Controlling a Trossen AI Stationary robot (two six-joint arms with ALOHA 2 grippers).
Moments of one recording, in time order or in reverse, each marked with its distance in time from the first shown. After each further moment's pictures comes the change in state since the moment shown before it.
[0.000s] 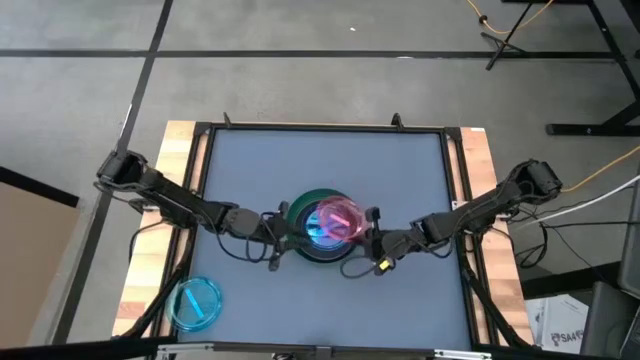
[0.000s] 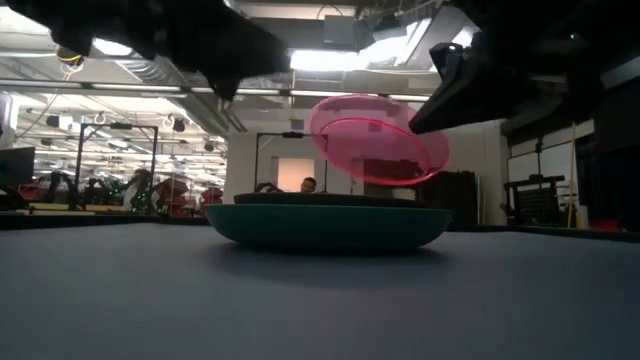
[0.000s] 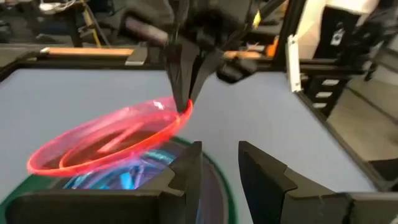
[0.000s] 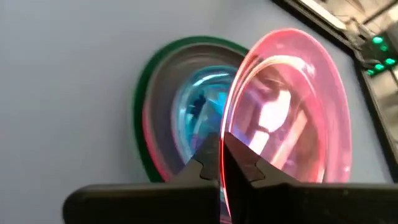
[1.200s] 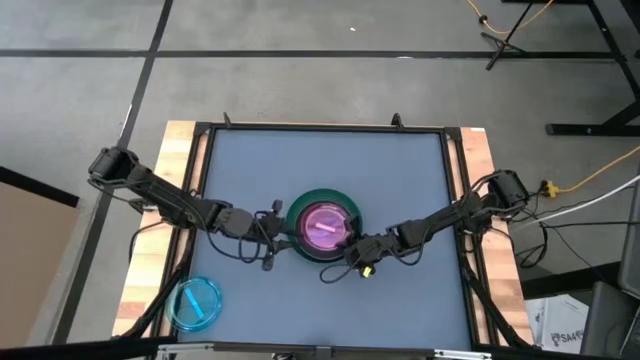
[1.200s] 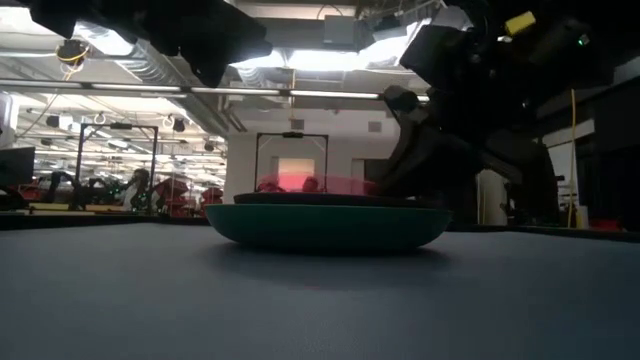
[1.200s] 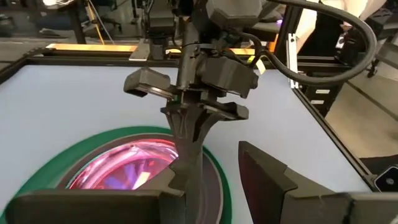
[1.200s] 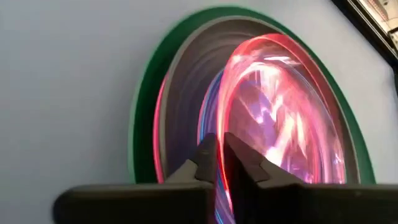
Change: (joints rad) left arm -0.029 -0.104 0.000 -0.137 -0.040 -0.021; right arm -0.057 0.299 0.089 0.136 -0.074 -0.158
